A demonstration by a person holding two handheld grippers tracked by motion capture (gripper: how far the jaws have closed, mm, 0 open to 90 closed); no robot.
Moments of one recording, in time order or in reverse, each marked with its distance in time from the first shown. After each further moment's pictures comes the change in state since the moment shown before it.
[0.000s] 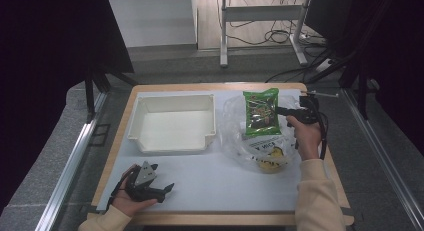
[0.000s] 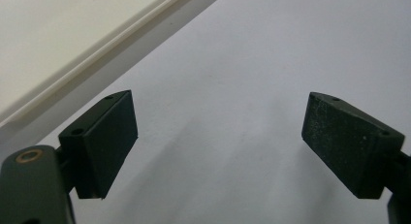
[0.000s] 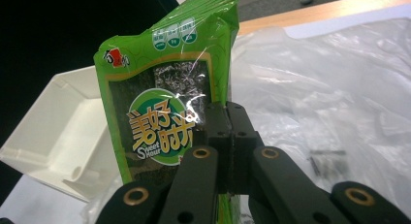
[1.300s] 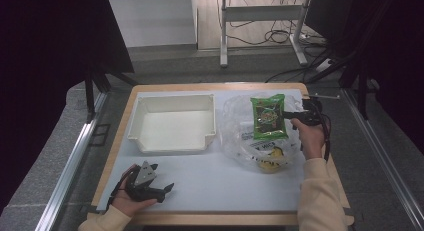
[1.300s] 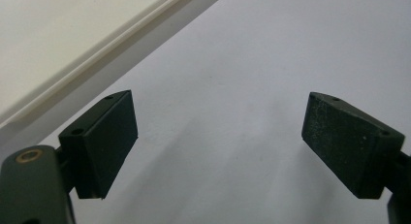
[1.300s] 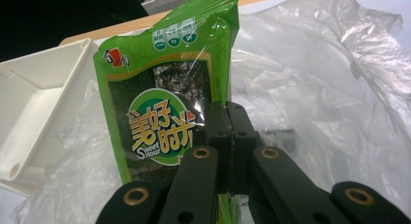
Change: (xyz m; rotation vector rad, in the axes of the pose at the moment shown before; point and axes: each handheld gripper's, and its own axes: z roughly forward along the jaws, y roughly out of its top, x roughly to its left) left arm 0.000 0.000 0.000 -0.001 0.000 0.000; right arm -0.026 -0.005 0.006 0.066 -0.105 0.014
